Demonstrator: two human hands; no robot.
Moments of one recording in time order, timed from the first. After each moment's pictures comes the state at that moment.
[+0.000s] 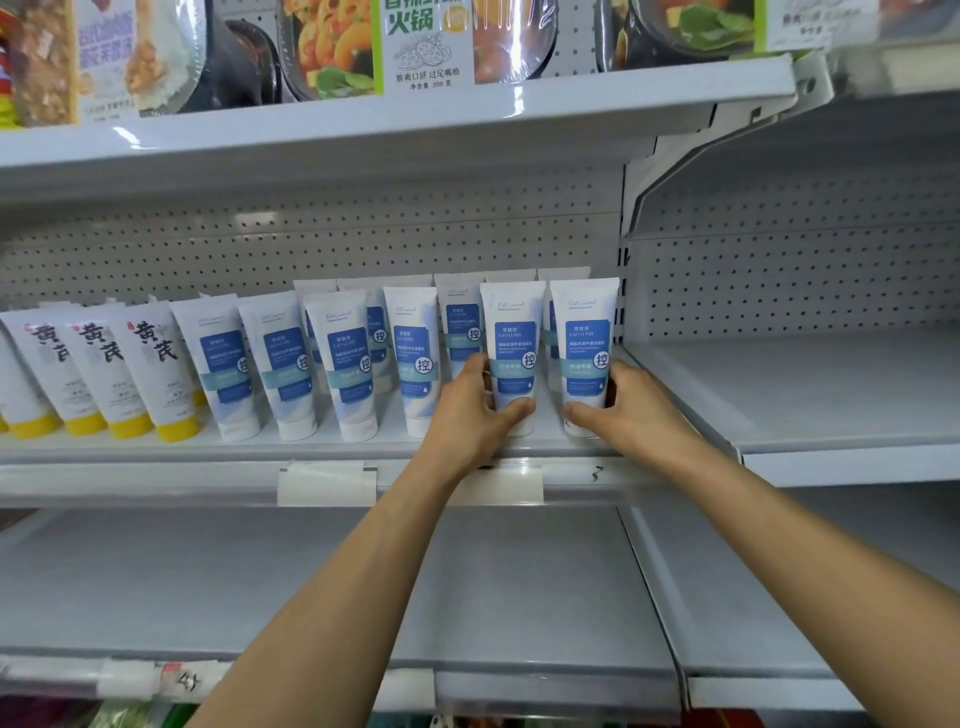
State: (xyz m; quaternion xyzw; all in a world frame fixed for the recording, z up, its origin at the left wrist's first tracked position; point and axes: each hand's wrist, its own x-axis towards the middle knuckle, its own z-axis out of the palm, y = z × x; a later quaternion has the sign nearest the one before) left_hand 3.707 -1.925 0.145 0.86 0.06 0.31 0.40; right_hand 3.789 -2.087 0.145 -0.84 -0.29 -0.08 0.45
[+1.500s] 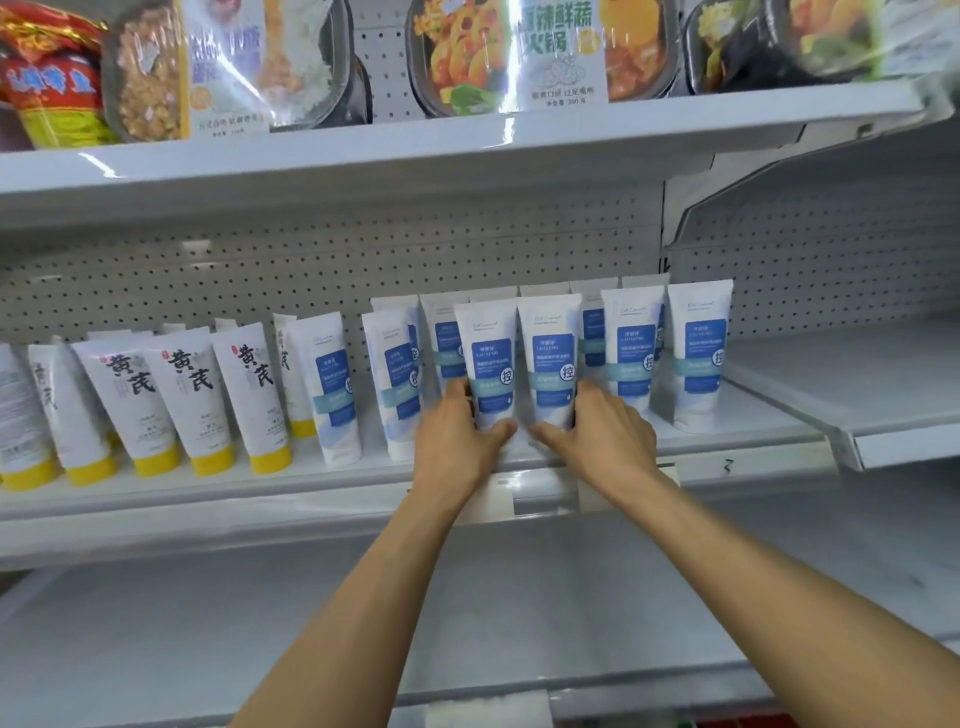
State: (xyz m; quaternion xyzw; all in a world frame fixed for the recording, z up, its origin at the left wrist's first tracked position) left_hand 3.652 -1.797 0.136 0.88 0.08 0.35 0.32; right_hand 3.702 -1.940 0.138 -0.92 -0.17 -0.22 0.28
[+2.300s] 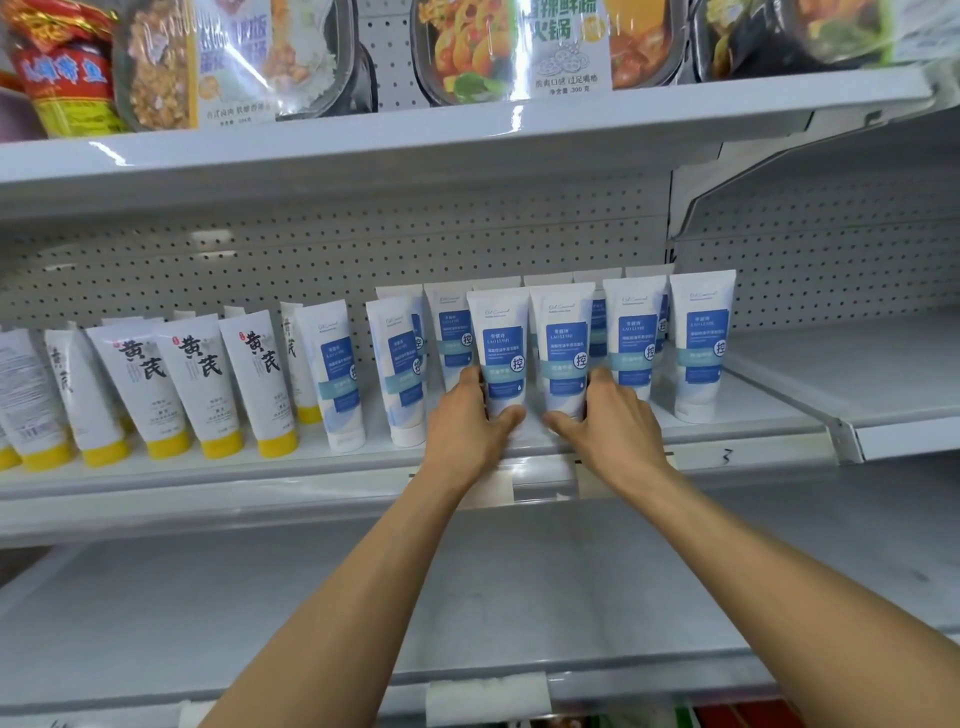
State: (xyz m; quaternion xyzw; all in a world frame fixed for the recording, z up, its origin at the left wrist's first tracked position) left_hand 3.654 -1.803 0.138 0.89 0.07 0.32 0.30; right_hand 3.698 -1.950 0.136 -0.90 -0.19 -0.23 0.33
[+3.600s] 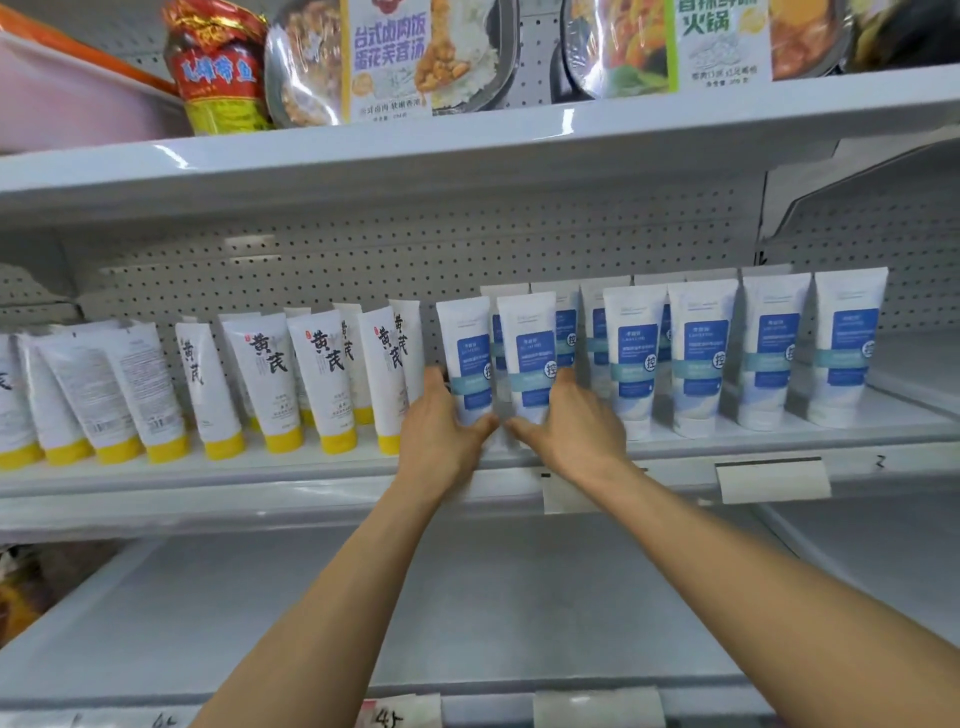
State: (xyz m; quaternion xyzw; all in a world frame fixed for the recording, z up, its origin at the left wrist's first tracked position) left_hand 3.599 -1.668 0.134 0.86 0.12 0.38 0.31; right_hand 3.650 -1.801 0.141 -0.90 -0.22 -0.20 0.32
